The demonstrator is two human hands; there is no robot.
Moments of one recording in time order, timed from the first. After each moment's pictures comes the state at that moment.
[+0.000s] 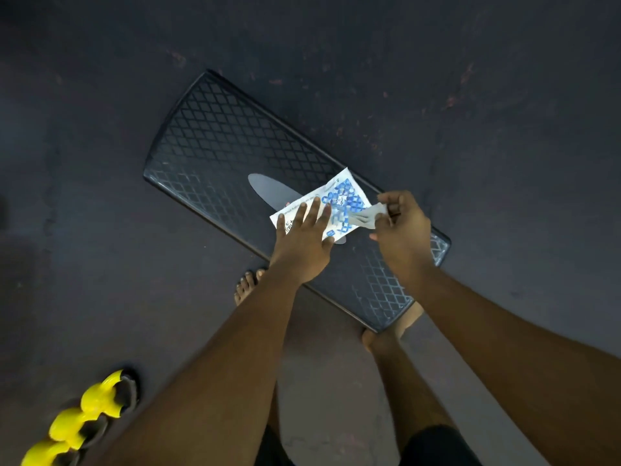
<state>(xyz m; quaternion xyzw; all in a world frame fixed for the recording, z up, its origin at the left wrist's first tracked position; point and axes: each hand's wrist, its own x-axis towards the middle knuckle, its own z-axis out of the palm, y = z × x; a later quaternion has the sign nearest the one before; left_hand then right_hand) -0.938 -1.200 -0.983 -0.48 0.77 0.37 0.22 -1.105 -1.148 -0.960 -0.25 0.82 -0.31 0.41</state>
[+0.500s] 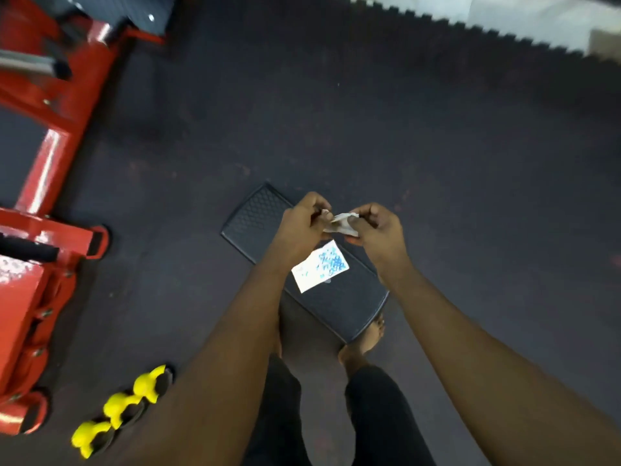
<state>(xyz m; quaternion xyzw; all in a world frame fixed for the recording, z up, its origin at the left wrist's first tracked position) -0.948 -1.278 -0.579 -0.53 0.61 0.56 -0.19 -1.102 -1.219 -0.578 -0.27 0.71 -0.42 0.49</state>
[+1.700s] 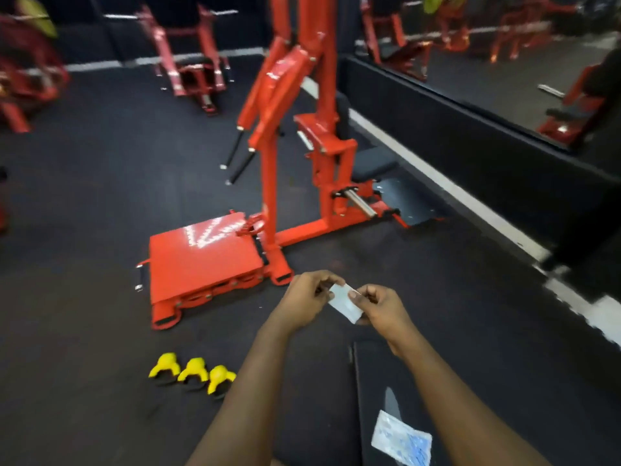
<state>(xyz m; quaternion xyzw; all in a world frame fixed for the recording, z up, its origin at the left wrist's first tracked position) -0.663 -1.085 -0.304 -0.73 0.51 0.25 -0.38 -0.824 -1.180 -0.329 -0.65 0.41 -0.19 0.61</state>
